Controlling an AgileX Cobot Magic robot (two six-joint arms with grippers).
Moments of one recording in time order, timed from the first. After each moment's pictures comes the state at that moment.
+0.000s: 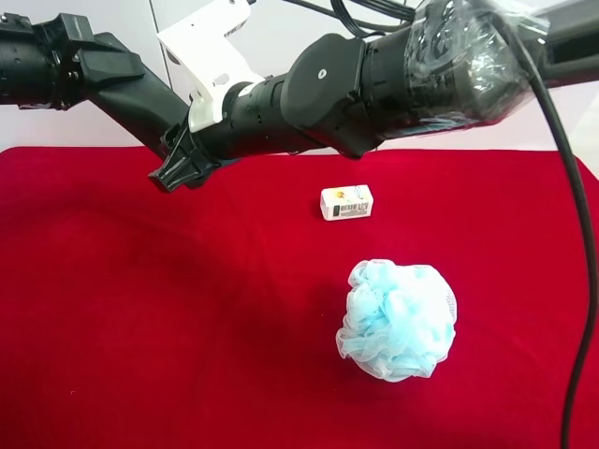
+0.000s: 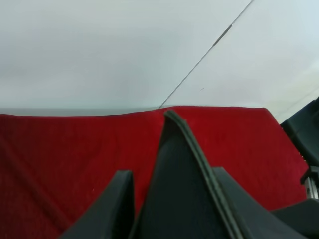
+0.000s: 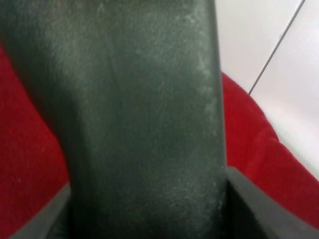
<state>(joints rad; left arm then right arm) 0.02 1.40 -0.82 -1.73 0.60 1.41 0.84 1.86 -1.26 0.79 -0.09 -1.04</state>
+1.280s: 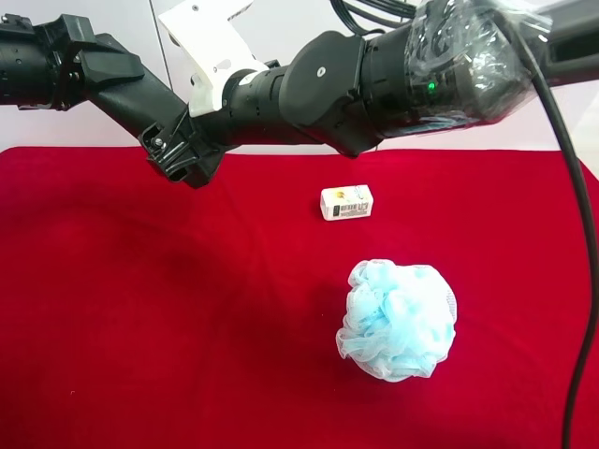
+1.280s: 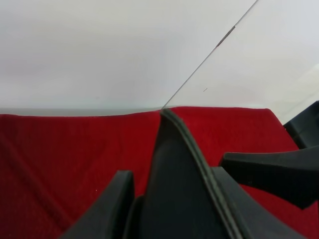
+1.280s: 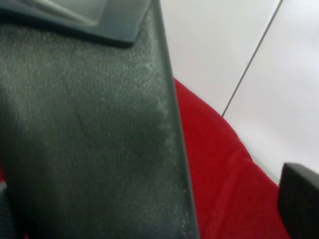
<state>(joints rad) 0.02 1.40 -0.82 -1.73 0.59 1.41 0.85 1.86 -1.26 0.79 -0.17 -1.04</state>
